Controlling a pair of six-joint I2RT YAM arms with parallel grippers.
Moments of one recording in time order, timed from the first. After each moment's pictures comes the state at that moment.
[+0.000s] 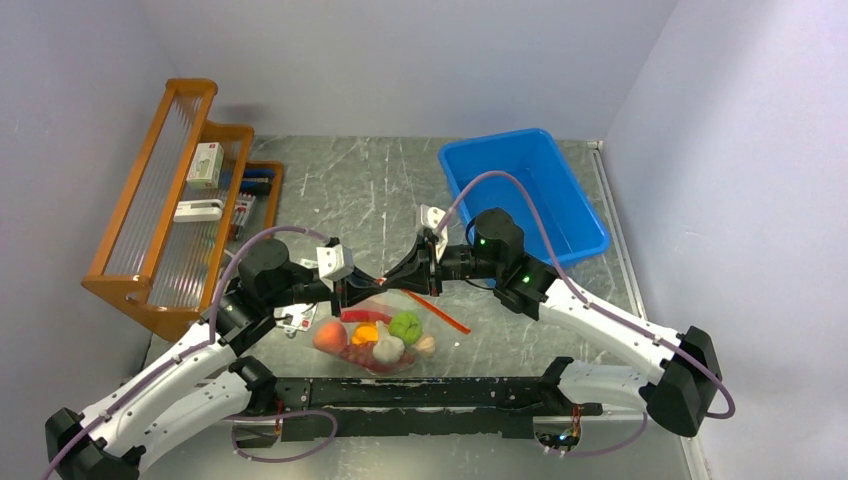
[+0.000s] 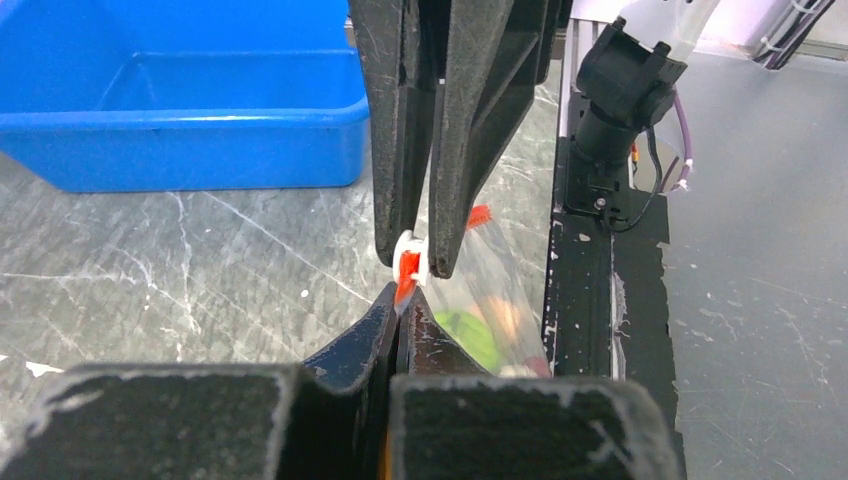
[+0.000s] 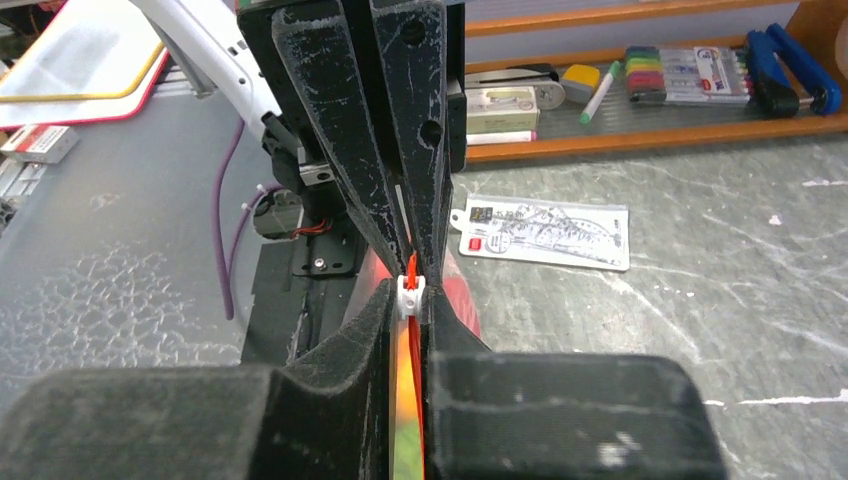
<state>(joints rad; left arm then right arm) -0.68 0.72 0.60 -0.01 0.68 0.07 0.85 1.13 0.86 0.16 -0.74 0.02</state>
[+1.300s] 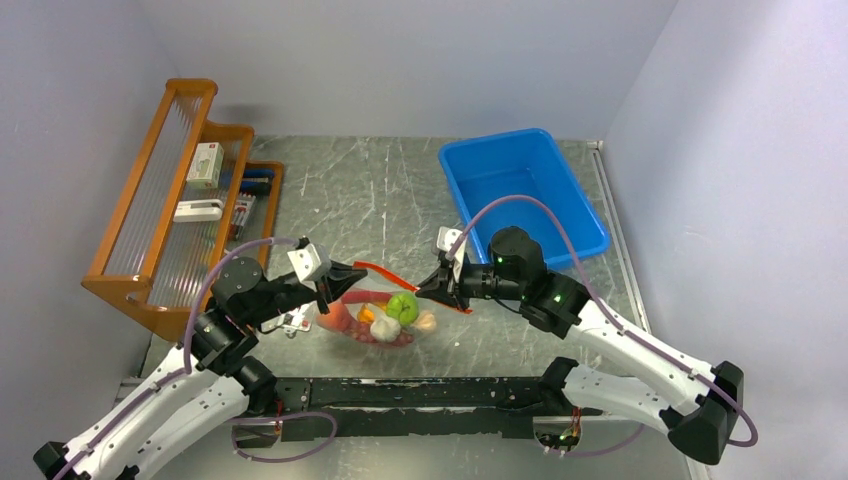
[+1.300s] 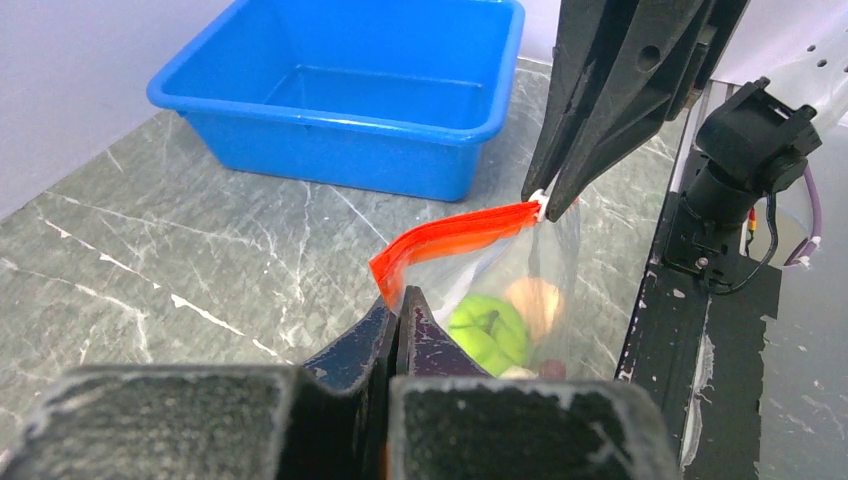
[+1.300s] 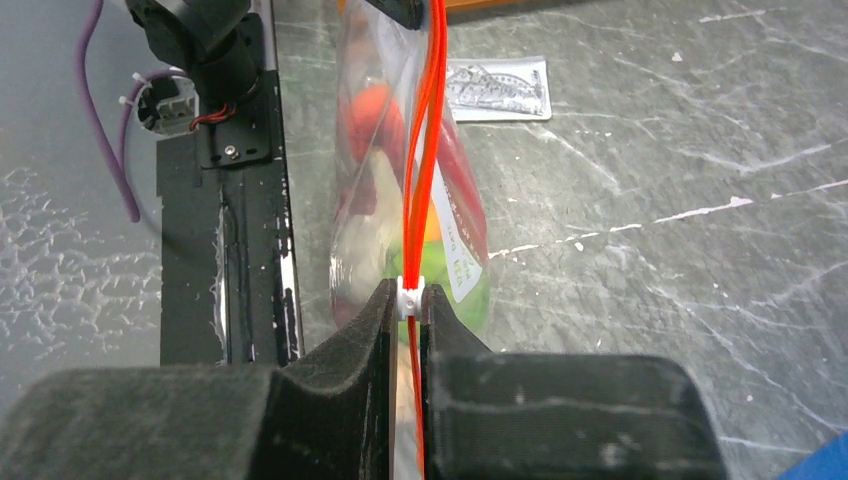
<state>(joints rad) -0.68 0.54 0.57 -0.07 0.38 0.04 0.86 0.92 0.80 -0.21 -0.49 -0.17</state>
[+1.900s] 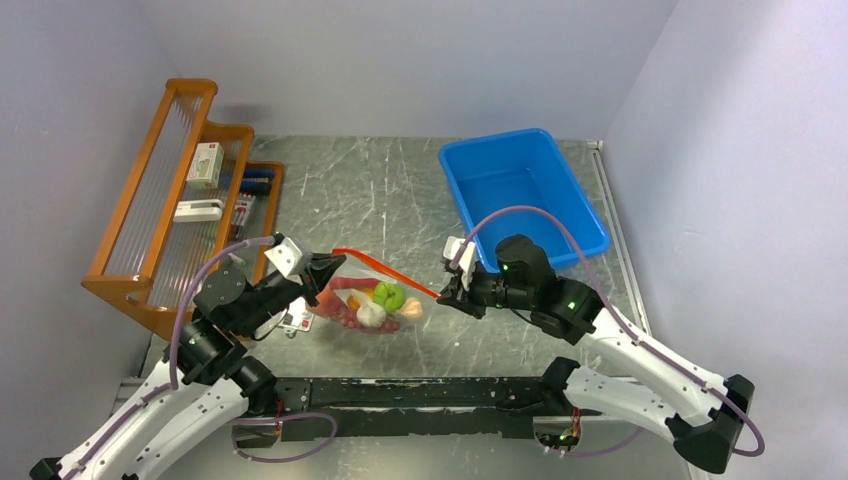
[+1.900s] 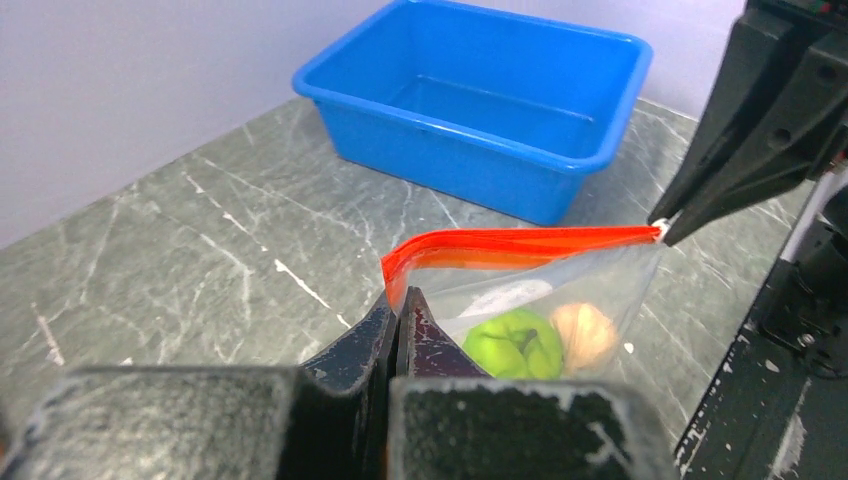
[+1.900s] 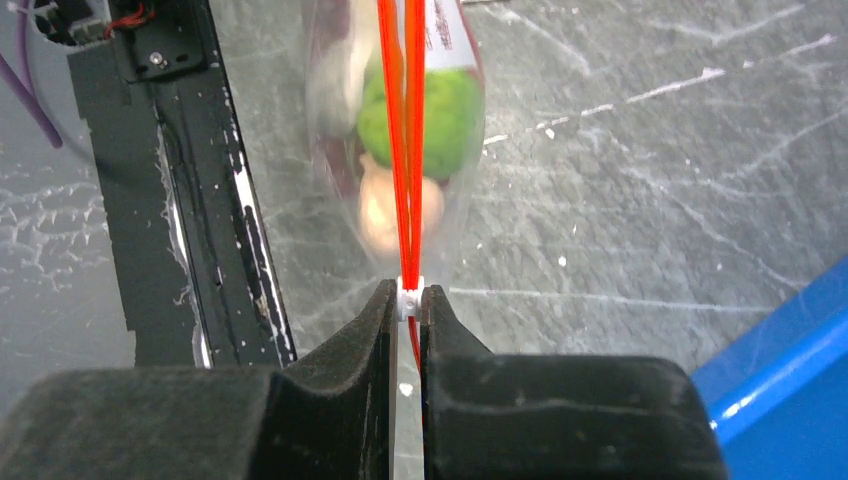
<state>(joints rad) -0.68 0.46 0.58 -0.13 0.15 0.03 0.86 0.84 0.80 -0.45 -0.35 -0.22</state>
